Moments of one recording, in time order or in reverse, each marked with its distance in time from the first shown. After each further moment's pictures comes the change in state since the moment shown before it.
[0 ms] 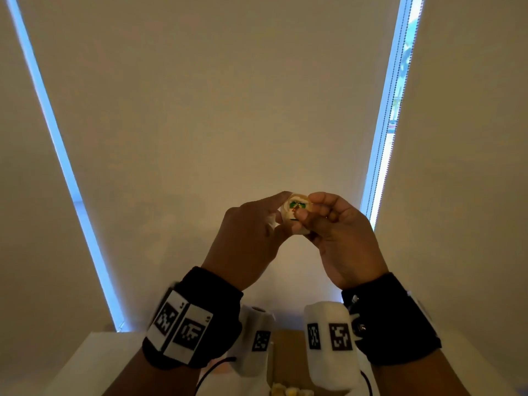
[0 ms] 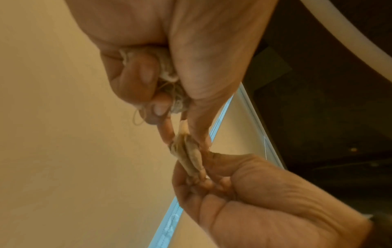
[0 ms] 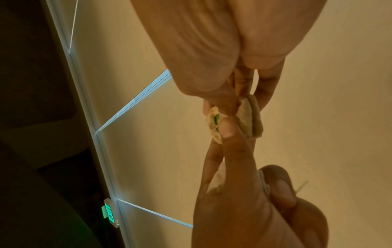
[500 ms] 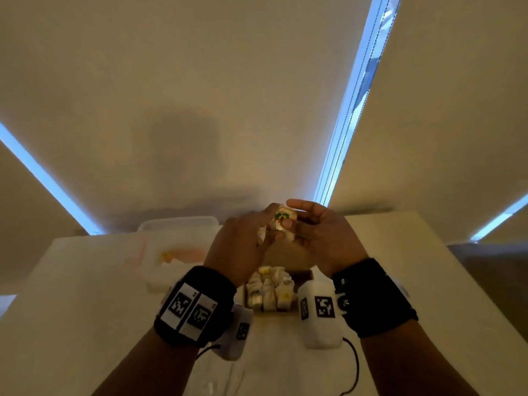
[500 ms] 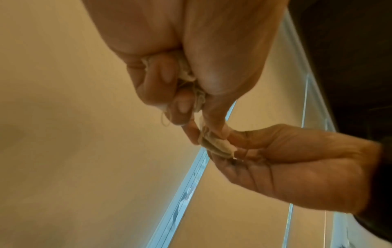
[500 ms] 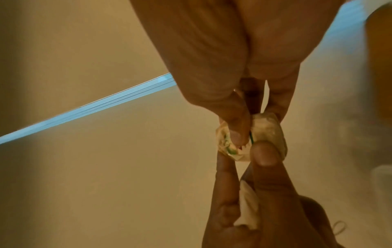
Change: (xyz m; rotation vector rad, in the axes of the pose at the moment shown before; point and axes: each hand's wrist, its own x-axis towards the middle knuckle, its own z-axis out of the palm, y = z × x) left_hand -0.150 -0.060 0.152 -0.034 -0.421 -0.272; right_hand -0.093 0.149 -0.126 -0.233 0.091 0.529
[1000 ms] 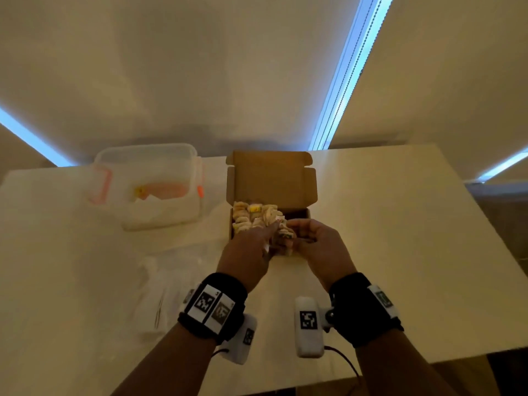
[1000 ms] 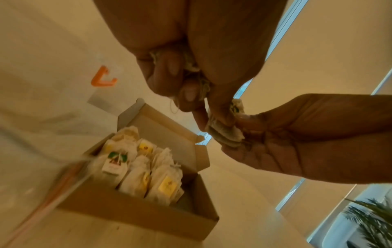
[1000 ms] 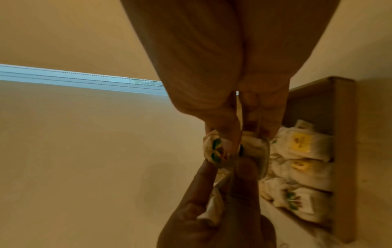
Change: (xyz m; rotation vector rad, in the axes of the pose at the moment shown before) left_hand -0.076 -0.066 0.176 0.035 -0.335 -0.303; right_hand -0.030 0.169 -0.057 -0.362 0.107 0.206
